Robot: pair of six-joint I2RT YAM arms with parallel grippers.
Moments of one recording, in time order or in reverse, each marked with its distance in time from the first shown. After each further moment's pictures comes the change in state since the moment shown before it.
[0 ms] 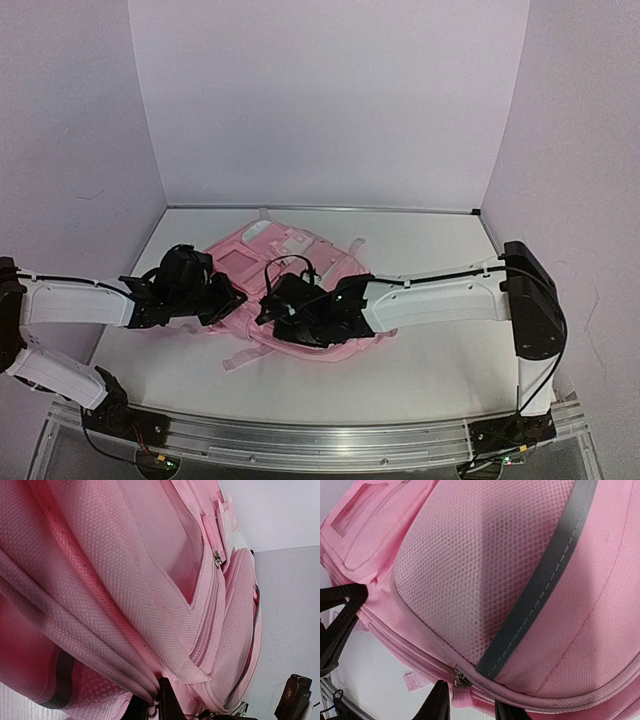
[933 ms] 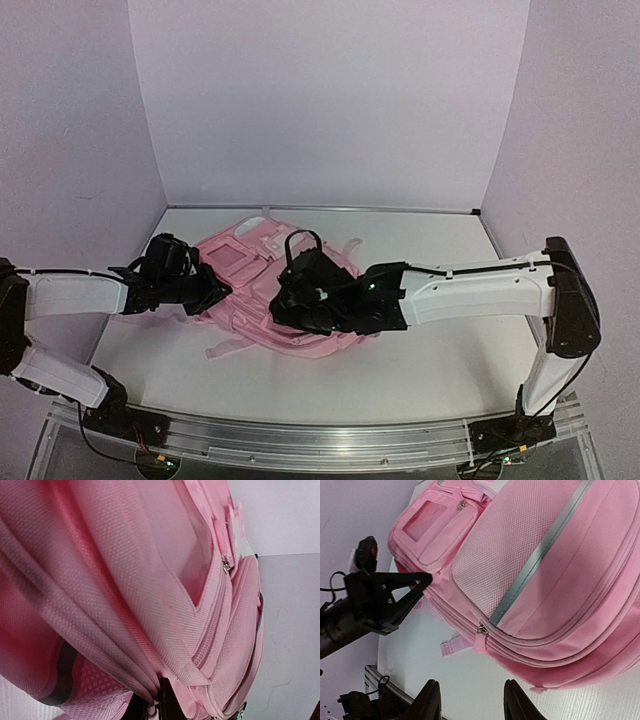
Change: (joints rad) left arm 0.218 0.010 0.019 -0.055 0.193 0.115; right arm 0.000 -0.175 -0.092 0.138 -0.057 -0.039
